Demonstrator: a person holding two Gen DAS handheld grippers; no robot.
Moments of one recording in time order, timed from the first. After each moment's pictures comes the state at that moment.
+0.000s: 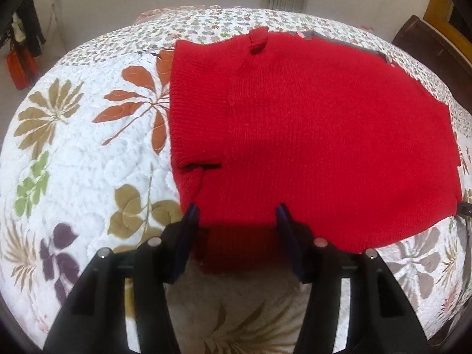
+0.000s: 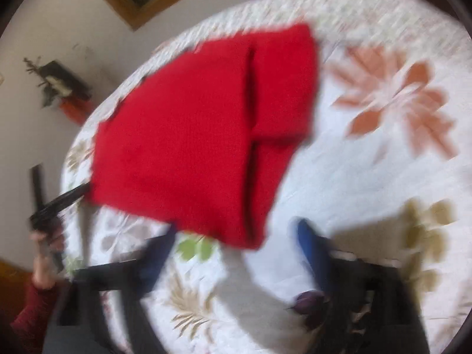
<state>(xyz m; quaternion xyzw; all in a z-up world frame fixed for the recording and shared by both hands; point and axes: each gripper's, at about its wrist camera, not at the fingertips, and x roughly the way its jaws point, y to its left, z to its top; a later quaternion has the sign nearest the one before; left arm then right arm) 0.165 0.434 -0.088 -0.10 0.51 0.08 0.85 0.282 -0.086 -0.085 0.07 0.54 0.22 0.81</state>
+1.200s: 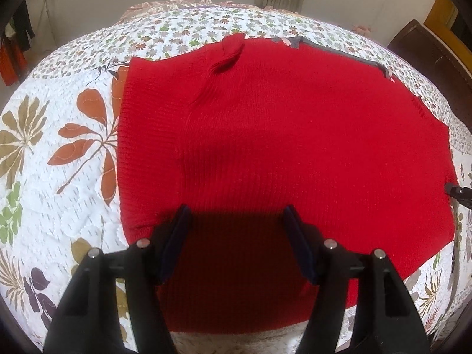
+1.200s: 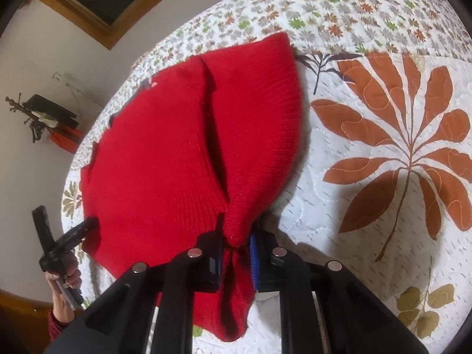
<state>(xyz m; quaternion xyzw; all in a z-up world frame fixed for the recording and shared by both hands) 0.225 0.421 -0.101 -0.12 0.53 0.06 0.84 0.364 -0.089 -0.115 0.13 0.58 0.20 0.78</state>
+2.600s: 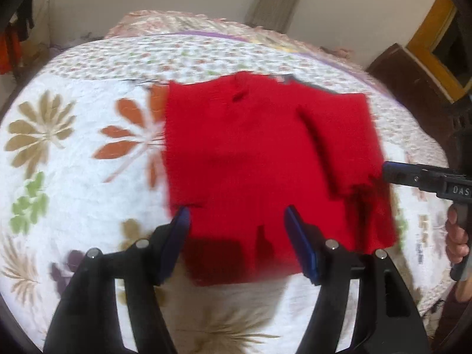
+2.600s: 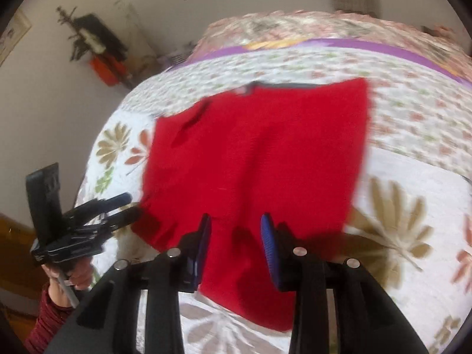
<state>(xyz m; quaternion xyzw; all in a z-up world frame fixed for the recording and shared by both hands) 0.179 0.449 -0.049 -0.19 0.49 -0.02 0.85 0.336 0.122 -0.034 -0.01 0.55 0.32 0.77</state>
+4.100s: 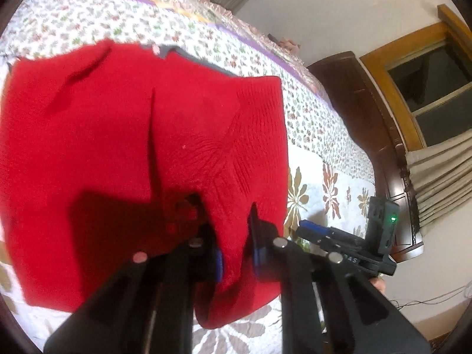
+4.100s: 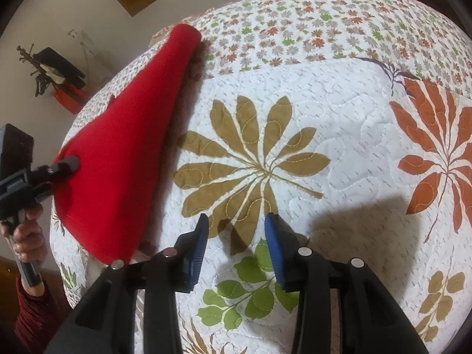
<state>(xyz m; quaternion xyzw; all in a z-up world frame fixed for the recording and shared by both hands) 0.256 0.332 -0.042 -0.32 0.49 -0.15 0.80 0.342 -0.023 -0.099 0.04 0.58 0.24 0.78</state>
